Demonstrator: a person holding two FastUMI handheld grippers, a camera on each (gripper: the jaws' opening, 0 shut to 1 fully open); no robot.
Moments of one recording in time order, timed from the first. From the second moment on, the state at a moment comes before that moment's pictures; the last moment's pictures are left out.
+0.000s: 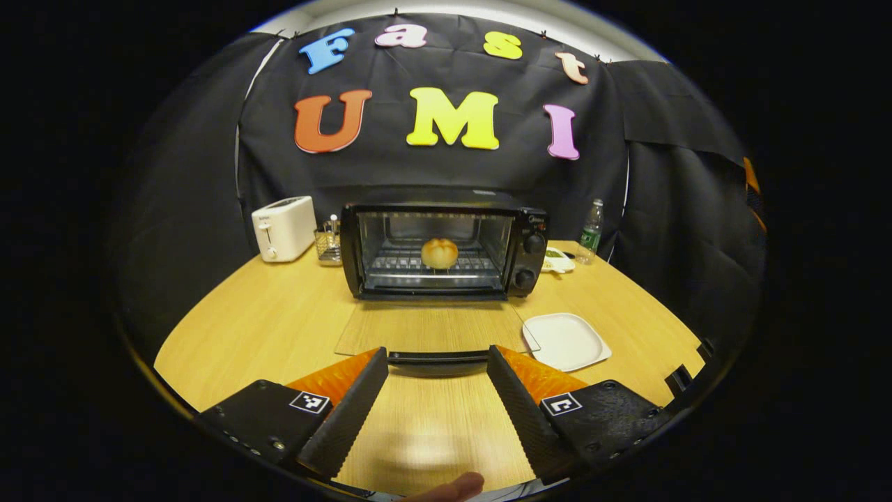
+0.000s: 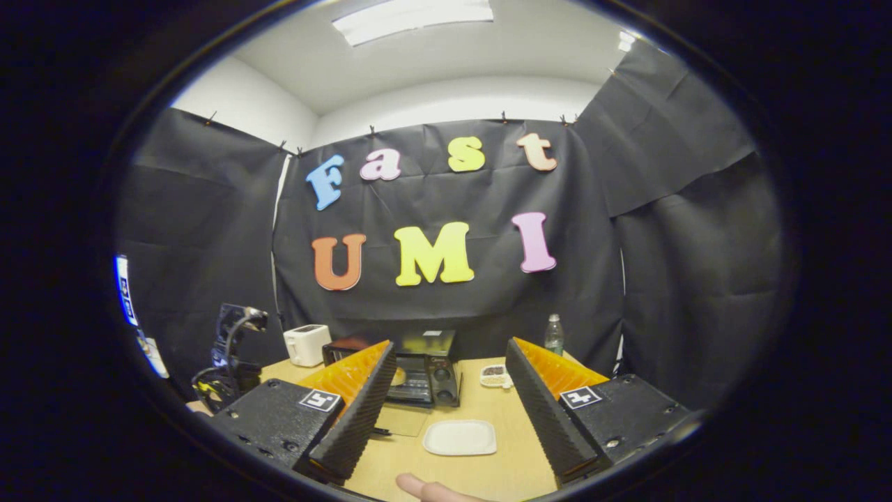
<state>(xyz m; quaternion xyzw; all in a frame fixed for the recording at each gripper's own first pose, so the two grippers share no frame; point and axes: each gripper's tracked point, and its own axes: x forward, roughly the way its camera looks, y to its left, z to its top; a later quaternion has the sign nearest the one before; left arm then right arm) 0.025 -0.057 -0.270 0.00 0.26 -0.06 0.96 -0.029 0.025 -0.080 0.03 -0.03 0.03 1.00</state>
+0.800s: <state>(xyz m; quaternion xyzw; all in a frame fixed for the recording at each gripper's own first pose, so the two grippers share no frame) 0.053 -0.065 -0.362 0.01 0.35 -0.03 0.94 -0.024 0.013 -0.096 0.04 -0.02 0.05 1.00</state>
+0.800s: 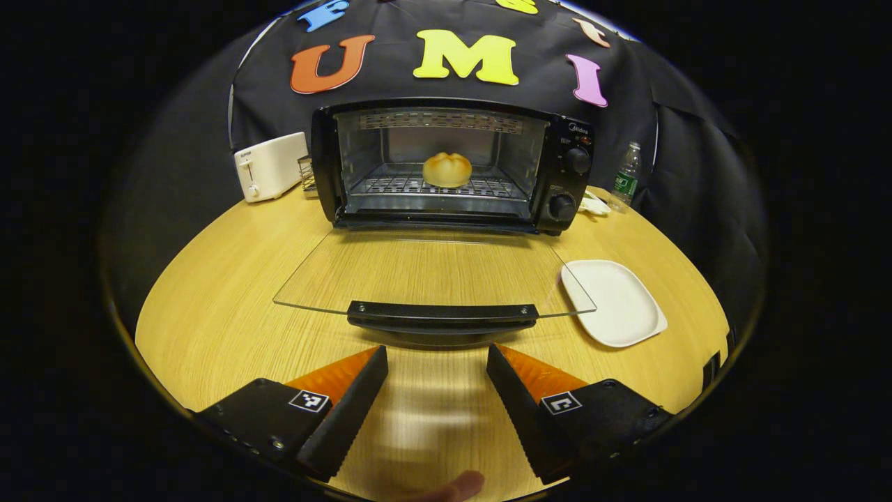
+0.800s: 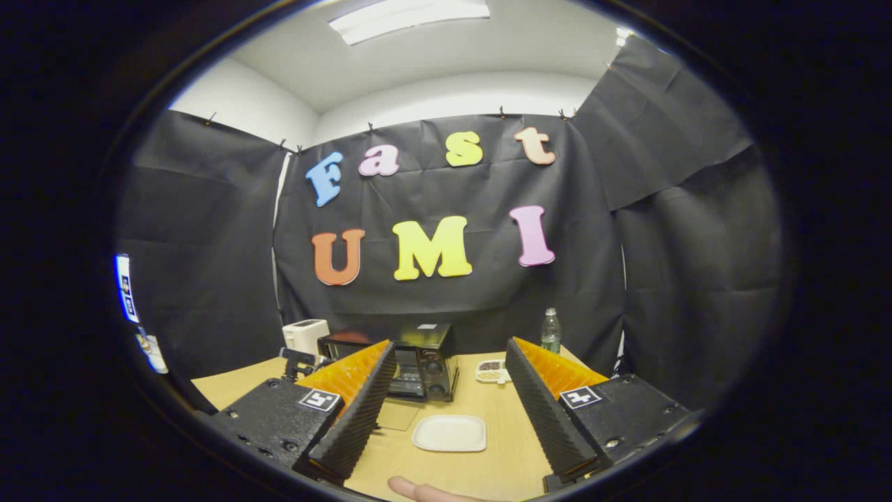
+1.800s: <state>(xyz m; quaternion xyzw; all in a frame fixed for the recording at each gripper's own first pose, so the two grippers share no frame) 0.071 -0.076 -0.327 0.03 0.31 -0.04 0.95 -0.020 0.011 -0.105 0.05 -0.01 0.06 1.00</state>
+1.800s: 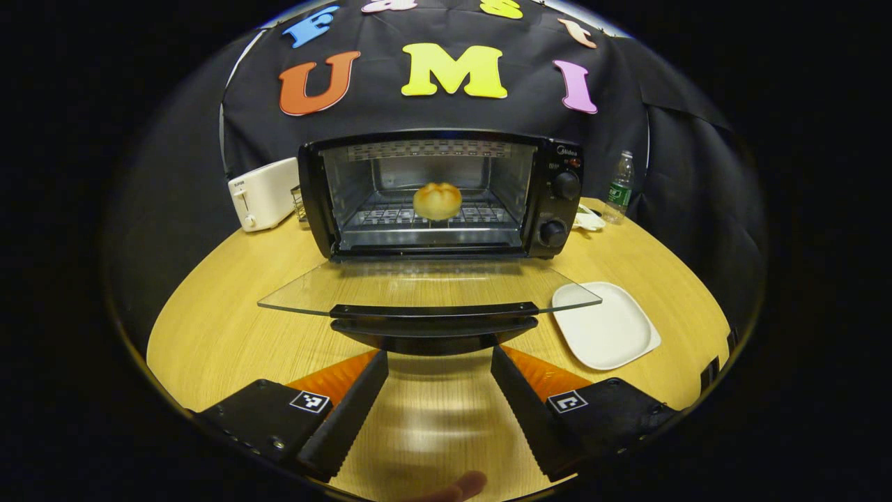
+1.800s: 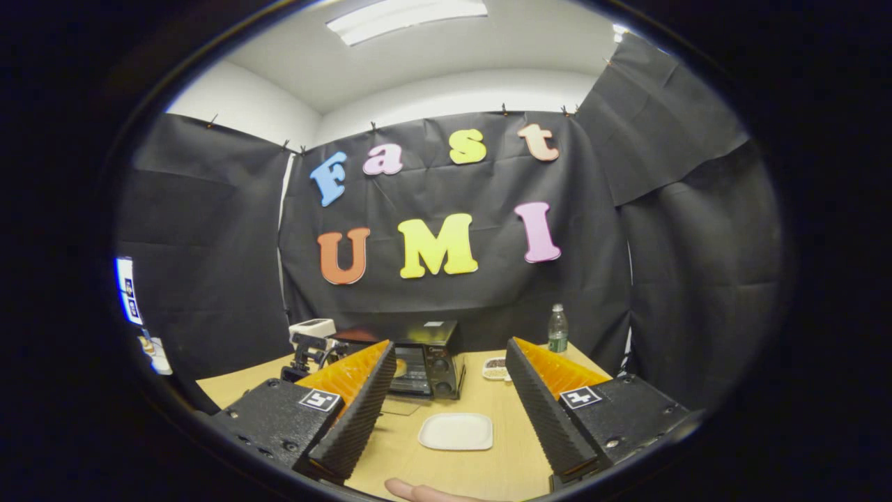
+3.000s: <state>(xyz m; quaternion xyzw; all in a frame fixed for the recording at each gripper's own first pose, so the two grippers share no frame) 0.187 -0.056 -0.222 0.05 0.19 -0.02 0.98 0.002 -0.020 -0.128 0.05 0.02 0.02 1.00</state>
